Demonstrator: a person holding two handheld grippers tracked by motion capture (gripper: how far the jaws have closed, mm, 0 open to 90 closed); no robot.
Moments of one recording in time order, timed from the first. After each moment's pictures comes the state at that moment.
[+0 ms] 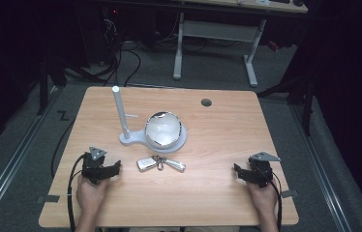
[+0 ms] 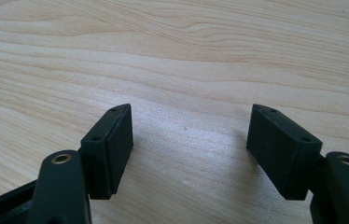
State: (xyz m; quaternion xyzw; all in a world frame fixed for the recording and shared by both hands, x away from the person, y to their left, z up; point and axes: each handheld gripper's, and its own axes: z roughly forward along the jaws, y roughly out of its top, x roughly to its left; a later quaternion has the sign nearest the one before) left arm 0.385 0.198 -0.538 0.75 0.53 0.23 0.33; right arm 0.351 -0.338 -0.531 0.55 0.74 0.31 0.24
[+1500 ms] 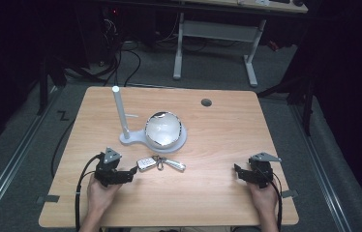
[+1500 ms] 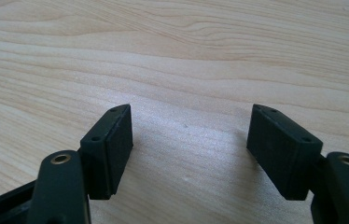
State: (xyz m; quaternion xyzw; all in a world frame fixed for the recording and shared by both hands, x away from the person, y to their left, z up) left arm 0.367 0.151 -0.512 0.80 0.43 0.16 0.38; right arm 0.349 -0.339 -0.531 0.55 0.74 0.31 0.24
